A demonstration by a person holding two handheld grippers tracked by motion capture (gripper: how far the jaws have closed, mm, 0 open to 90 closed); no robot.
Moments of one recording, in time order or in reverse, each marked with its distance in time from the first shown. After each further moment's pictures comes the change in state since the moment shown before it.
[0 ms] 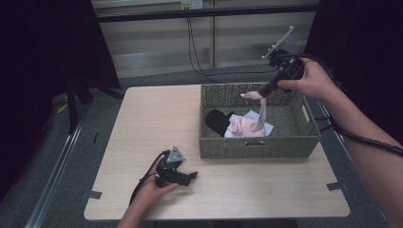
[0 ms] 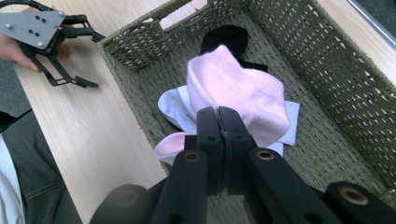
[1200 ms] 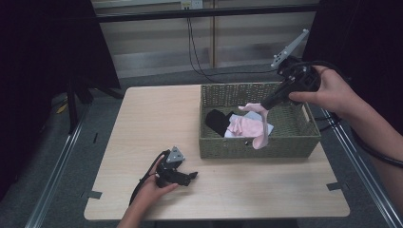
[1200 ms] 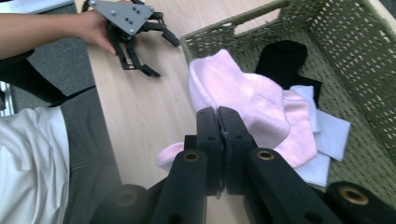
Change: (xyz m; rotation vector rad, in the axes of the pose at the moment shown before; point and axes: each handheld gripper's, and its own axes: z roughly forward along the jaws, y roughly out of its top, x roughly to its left) left arm 0.000 0.000 0.000 0.000 0.000 0.000; right arm 0.056 -0.023 -0.031 -0.067 0.116 -0.147
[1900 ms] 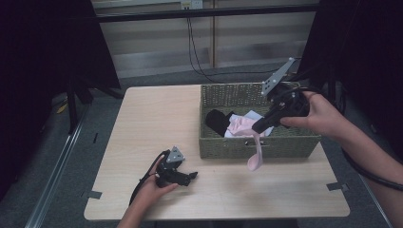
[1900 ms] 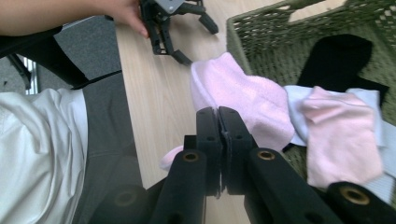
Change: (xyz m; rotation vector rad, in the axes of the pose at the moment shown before) left arm 0.000 0.000 0.000 -0.005 0.003 0.000; right arm 0.030 -0.018 0.044 0.016 0.106 -0.068
